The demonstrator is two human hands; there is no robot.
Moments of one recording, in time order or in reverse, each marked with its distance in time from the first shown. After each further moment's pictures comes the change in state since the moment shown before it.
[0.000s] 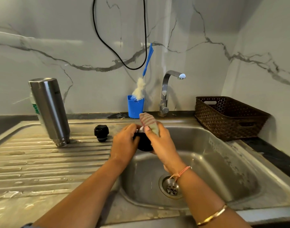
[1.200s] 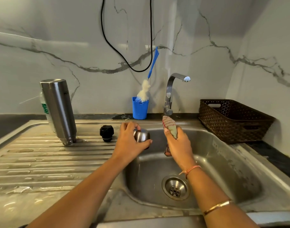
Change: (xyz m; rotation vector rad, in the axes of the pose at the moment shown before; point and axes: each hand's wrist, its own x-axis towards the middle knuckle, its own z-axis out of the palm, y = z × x) left_hand 0.000 0.003 -0.012 -0.173 -0.126 -0.277; right_hand 0.024 0.037 -0.031 -0.319 0.195 0.021
